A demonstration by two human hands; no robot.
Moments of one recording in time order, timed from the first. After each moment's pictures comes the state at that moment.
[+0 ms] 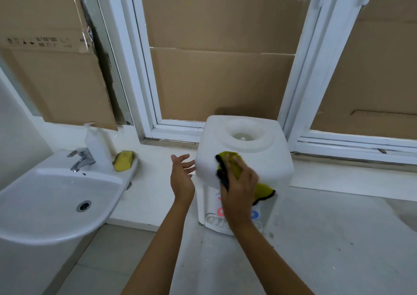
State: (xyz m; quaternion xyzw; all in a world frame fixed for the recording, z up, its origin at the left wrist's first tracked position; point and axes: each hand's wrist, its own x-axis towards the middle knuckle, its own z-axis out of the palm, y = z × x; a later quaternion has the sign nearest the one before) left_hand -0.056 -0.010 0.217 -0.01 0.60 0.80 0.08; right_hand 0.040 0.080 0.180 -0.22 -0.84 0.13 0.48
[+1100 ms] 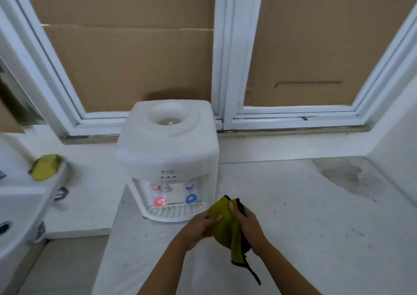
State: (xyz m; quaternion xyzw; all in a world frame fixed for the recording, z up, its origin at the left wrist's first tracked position) left_hand 0.101 0.091 0.082 0.19 0.60 0.50 0.60; right_hand 0.234 0.204 0.086 -0.38 -0.57 0.71 0.17
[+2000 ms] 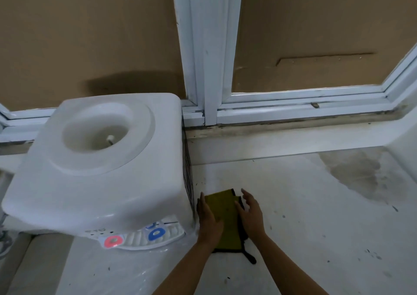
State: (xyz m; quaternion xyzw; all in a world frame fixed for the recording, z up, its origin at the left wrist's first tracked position) left_hand 0.104 0.252 -0.011 0.22 0.83 0.42 0.30; right_hand 0.192 0.360 -0.027 -0.47 -0.67 0.54 0.18
